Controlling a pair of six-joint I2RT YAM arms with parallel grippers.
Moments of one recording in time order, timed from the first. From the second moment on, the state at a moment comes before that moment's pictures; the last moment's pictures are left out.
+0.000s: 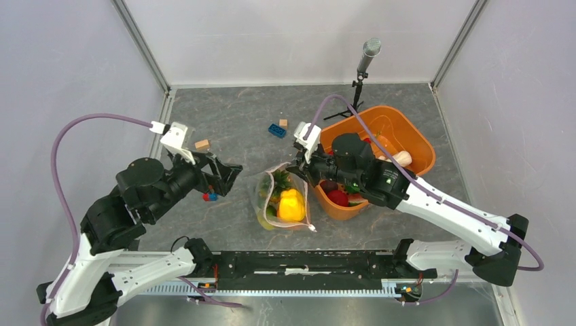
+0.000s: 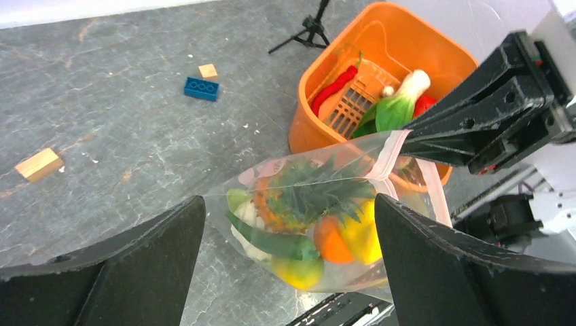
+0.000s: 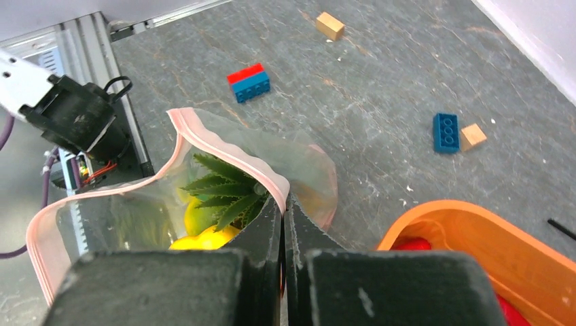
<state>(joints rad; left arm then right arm) -0.88 0.71 1.38 -0.92 -0.34 -0.35 1.01 1.17 1.18 -0.31 -0.08 -0.03</state>
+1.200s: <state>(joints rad) -0.88 0.65 1.00 -0.57 0.32 -0.04 0.87 1.46 1.43 -0.53 -0.61 -0.50</state>
